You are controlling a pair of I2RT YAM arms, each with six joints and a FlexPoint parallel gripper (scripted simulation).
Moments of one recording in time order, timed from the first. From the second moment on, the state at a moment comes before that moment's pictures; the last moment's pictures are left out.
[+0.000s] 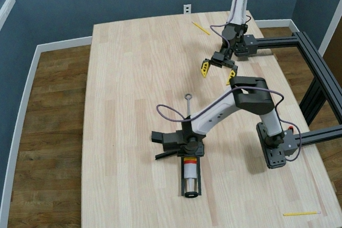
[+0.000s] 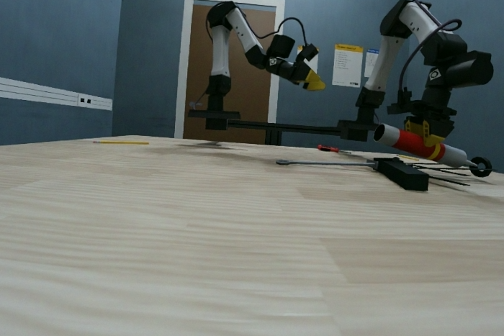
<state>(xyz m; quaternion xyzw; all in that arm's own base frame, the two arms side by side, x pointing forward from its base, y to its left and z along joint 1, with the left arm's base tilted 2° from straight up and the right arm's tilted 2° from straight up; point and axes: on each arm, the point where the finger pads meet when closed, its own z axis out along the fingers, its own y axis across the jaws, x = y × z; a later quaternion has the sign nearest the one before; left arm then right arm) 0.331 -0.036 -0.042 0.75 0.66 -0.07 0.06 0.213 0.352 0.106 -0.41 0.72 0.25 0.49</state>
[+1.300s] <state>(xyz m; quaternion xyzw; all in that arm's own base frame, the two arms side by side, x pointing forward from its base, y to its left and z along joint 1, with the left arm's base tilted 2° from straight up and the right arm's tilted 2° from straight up) 0.352 -0.108 0.165 0.56 0.80 -0.06 0.21 0.119 0.293 0.216 -0.49 0.67 0.30 0.46</state>
